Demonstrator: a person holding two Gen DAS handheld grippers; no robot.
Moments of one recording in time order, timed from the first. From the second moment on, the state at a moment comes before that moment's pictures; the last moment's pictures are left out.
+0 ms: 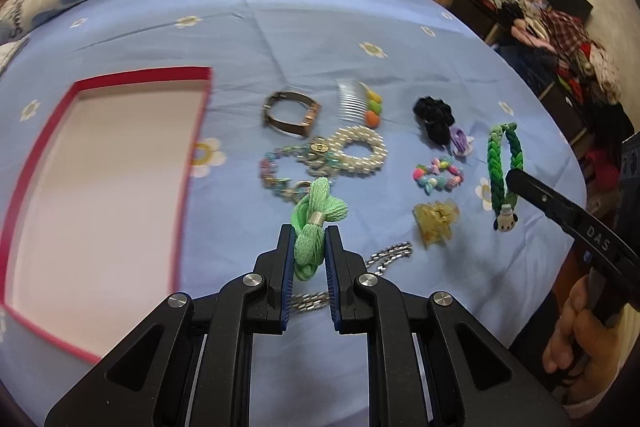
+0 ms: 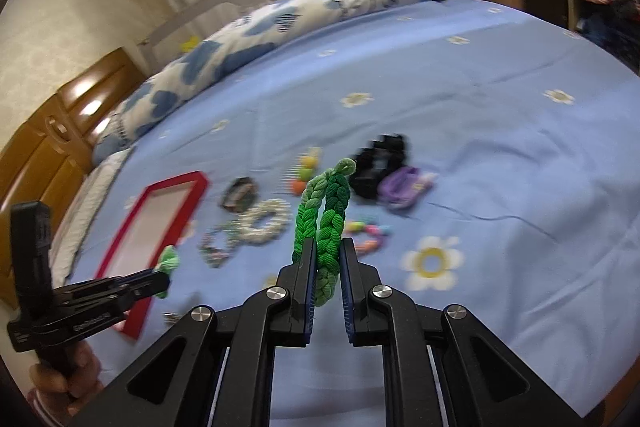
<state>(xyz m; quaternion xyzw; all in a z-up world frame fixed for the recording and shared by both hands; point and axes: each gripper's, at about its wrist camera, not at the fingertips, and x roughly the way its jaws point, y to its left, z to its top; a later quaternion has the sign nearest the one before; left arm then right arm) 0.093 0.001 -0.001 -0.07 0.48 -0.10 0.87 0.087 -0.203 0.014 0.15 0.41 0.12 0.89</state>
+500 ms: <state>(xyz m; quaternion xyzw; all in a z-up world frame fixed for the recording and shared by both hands) 0.068 0.076 0.004 -0.10 0.48 -0.03 0.87 0.083 -0.097 0.016 0.13 0.43 0.25 0.86</state>
